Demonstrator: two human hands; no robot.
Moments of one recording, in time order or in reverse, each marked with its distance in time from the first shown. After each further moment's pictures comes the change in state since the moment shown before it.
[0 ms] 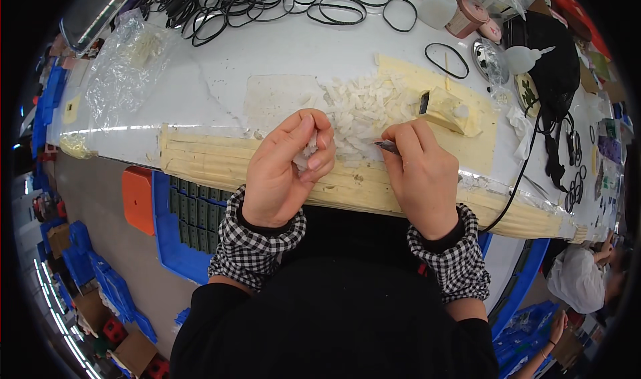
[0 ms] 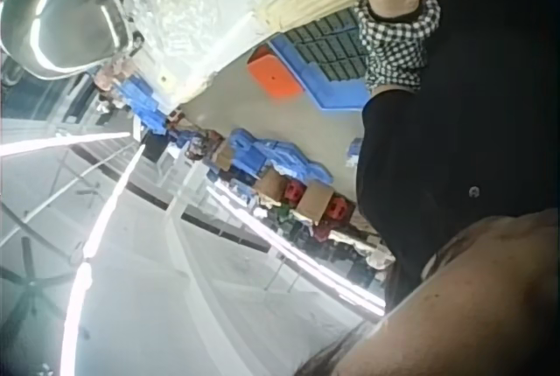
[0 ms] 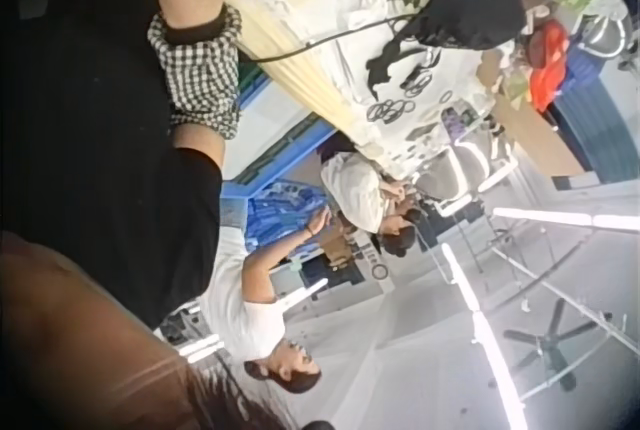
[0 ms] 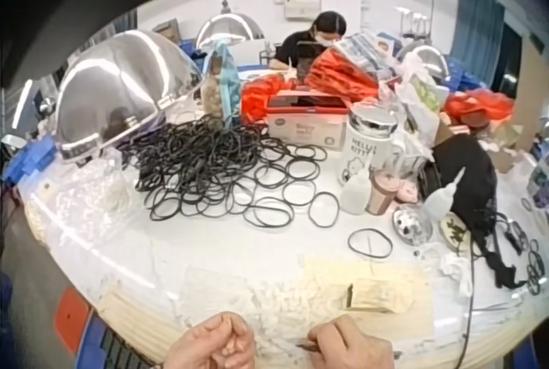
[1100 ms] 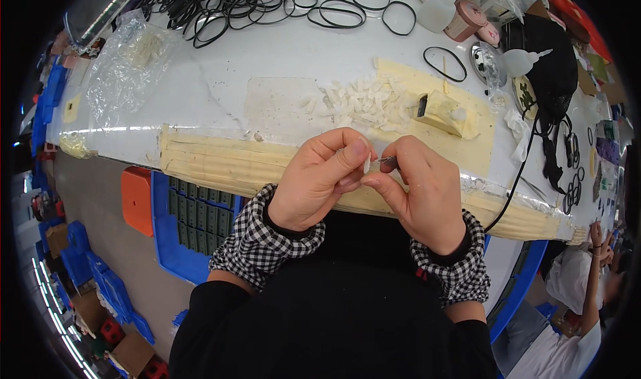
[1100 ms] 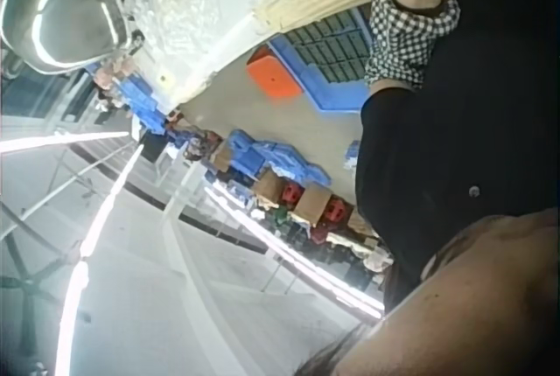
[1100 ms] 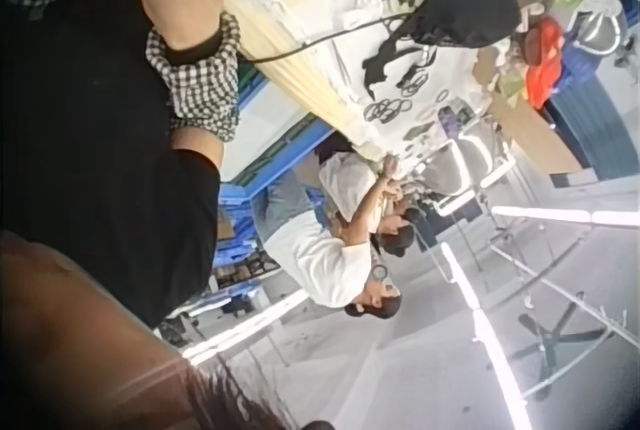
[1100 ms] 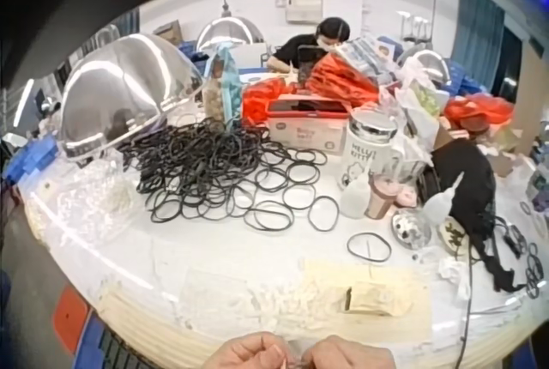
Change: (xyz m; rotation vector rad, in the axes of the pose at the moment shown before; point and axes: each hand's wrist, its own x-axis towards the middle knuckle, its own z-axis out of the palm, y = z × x) left_hand 0.004 -0.023 0.012 0.115 -0.046 -0.148; right_hand 0.003 -0.012 -0.023 0.231 -0.075 -0.095
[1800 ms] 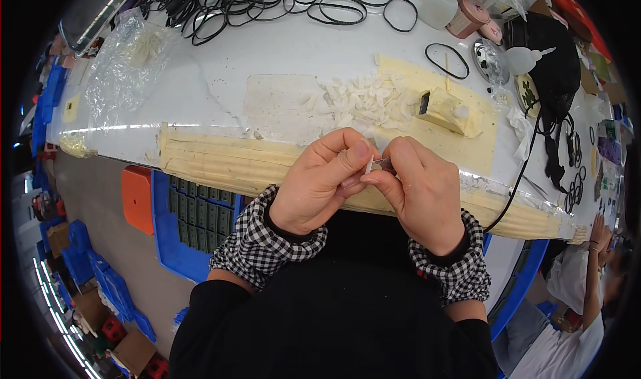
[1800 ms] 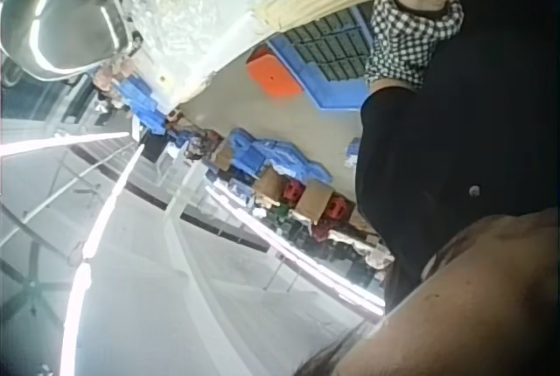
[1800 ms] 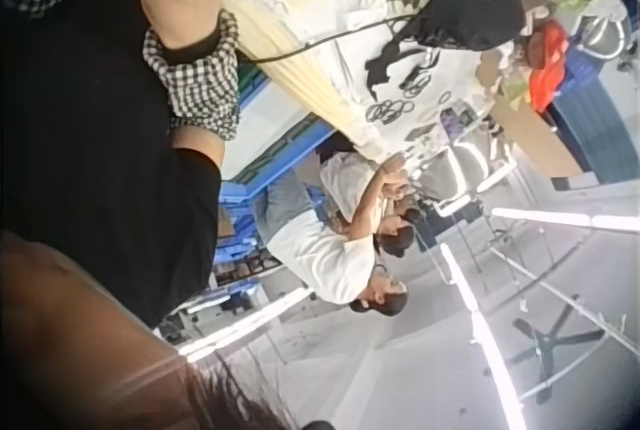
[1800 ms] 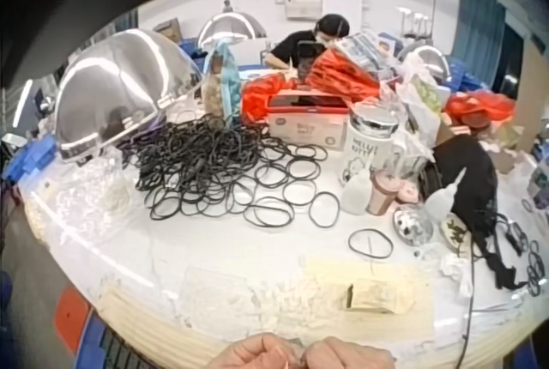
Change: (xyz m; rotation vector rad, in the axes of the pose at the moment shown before) left_hand -0.001 -0.005 0.002 -0.108 -0.021 -0.026; right_hand -0.001 -0.002 0.004 -0.060 -0.015 0.000
